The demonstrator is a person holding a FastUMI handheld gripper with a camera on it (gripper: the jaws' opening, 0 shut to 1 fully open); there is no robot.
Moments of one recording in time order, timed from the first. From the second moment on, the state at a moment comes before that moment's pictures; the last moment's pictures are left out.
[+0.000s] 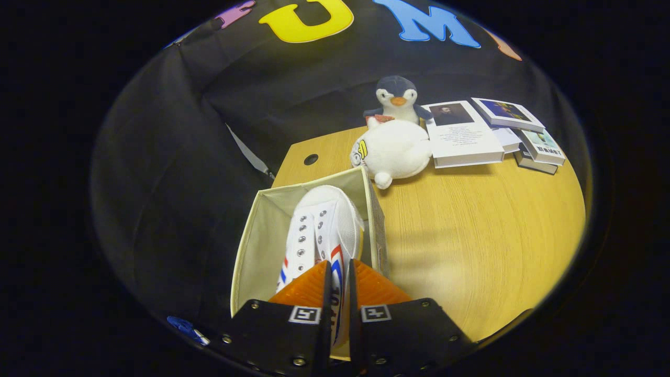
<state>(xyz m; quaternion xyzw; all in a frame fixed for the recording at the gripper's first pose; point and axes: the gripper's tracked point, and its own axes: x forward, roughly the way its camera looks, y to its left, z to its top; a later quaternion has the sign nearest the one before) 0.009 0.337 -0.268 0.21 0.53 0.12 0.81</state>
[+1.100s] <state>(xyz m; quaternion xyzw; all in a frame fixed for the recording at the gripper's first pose) 0.032 0.049 -0.117 0.11 0.29 0.06 0.95</state>
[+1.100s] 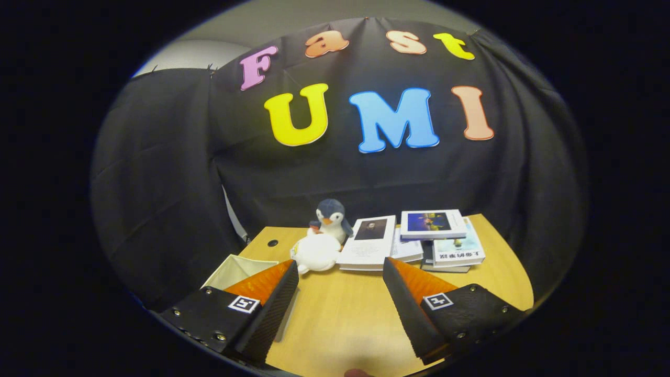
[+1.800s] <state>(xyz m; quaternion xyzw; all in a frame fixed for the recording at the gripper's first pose) 0.006 -0.090 -0.064 0.06 0.18 -0.05 0.98</state>
